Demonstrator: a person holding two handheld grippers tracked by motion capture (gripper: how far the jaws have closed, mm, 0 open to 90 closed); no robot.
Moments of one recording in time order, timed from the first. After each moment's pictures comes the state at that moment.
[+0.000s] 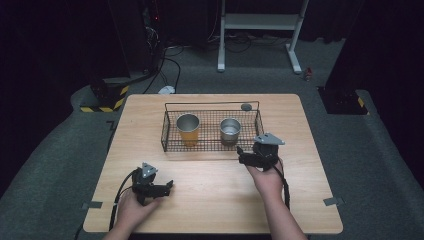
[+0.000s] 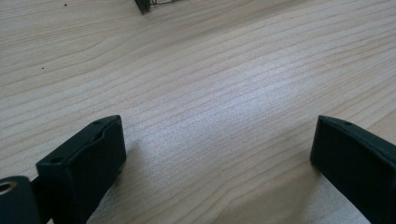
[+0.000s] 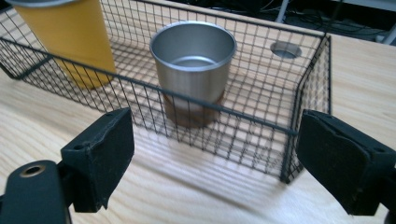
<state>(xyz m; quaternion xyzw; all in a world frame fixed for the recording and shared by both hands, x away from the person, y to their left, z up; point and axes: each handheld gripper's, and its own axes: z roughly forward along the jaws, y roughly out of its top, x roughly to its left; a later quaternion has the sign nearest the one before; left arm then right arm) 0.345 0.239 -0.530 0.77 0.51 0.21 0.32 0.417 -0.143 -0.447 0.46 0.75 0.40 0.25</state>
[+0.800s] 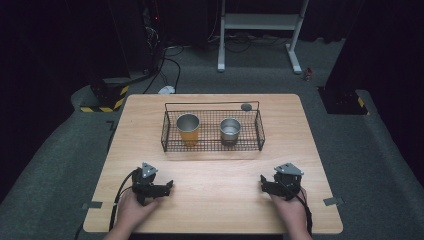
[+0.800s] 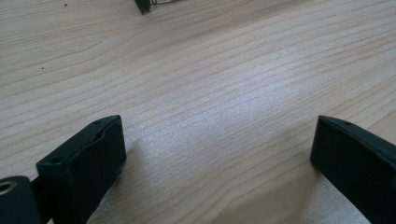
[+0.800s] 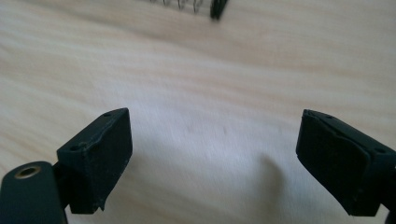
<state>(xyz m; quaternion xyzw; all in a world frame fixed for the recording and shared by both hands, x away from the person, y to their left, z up) 0.345 0.238 -0.530 0.77 0.51 0.21 0.32 0.365 -0.214 -0.520 0.51 0.76 0.31 0.26</state>
